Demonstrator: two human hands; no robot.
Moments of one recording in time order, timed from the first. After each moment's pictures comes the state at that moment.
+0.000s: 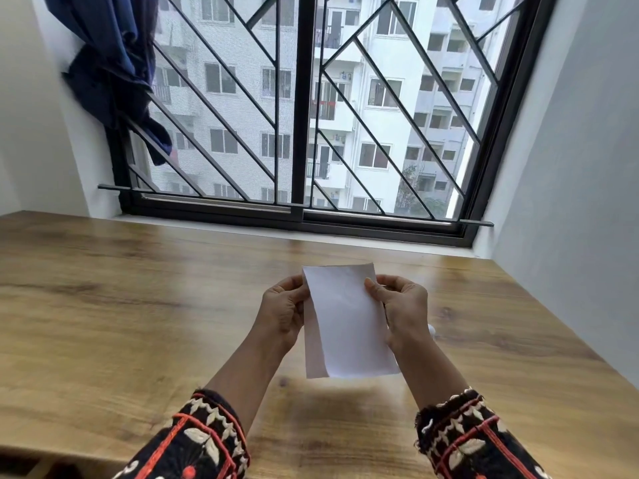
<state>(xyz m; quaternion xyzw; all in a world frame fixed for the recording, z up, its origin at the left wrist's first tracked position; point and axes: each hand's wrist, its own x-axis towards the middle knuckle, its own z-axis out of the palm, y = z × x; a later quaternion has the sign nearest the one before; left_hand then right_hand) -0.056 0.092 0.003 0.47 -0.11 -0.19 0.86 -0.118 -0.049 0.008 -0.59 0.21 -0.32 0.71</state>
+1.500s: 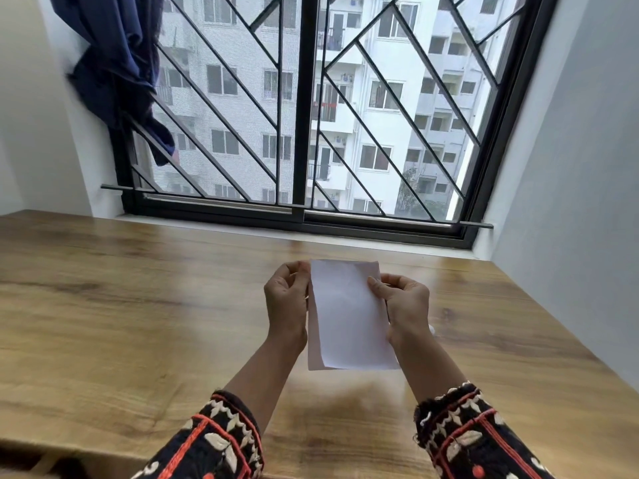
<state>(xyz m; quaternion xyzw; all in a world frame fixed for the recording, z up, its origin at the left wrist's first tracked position) -0.068 0.080 0.006 0.50 -0.11 0.01 0.86 -0.117 -0.050 0.011 -0.59 0.23 -0.32 0.70</state>
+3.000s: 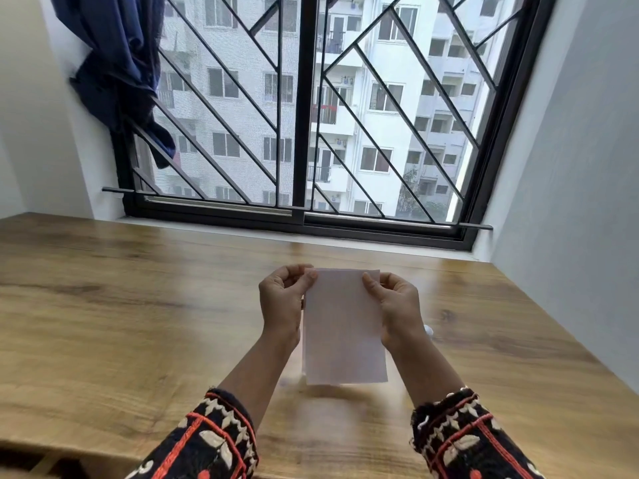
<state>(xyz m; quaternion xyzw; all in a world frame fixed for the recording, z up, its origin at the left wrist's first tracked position) -0.064 0.084 0.009 0.56 -0.10 0.01 0.82 -0.120 -0.043 0.014 -0.58 0.14 -0.28 0.75</state>
